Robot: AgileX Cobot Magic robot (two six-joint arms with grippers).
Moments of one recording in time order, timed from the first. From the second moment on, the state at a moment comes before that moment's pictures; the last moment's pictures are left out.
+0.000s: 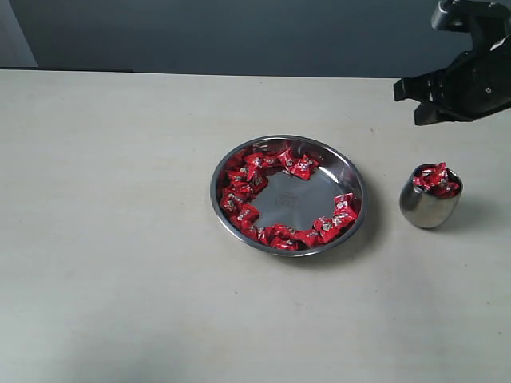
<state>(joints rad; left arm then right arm) -0.11 0.00 0.00 0.14 0.32 -0.06 0.06 1.64 -1.11 0.42 0.60 -0.35</state>
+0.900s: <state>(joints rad) -0.11 0.00 0.00 0.14 0.32 -0.06 0.32 1.81 -1.11 0.86 0.61 -0.89</state>
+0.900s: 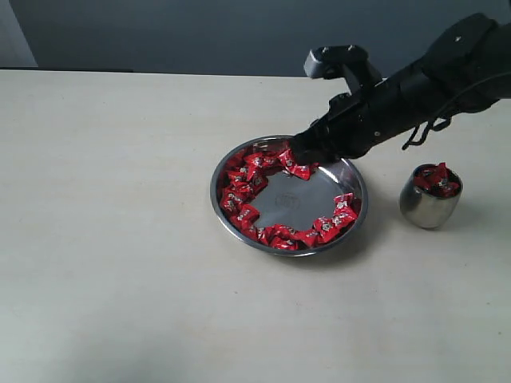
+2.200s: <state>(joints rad) -0.11 0.00 0.00 0.14 0.32 -0.06 0.47 2.14 -1.32 0.91 0.36 -0.99</state>
